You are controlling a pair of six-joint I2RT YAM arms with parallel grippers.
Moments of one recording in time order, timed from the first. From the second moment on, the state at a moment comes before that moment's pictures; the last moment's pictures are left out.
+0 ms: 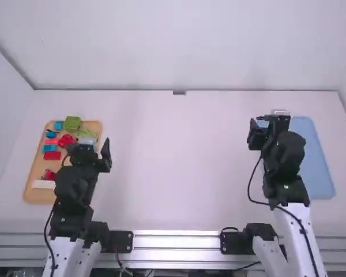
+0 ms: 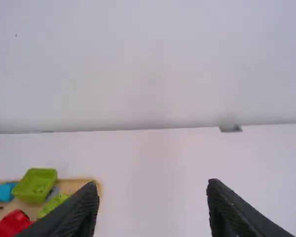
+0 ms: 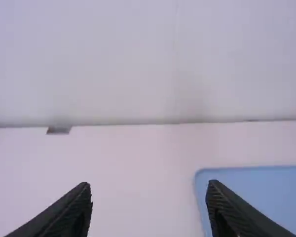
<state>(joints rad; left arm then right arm) 0.00 0.38 0.36 -0.11 -0.01 0.02 0.00 0.79 0.65 -0.11 -0.01 -0.01</state>
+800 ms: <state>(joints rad) 0.00 0.01 0.01 -0.10 -0.01 0.01 0.00 0.28 0.14 -0.11 -0.01 0.00</state>
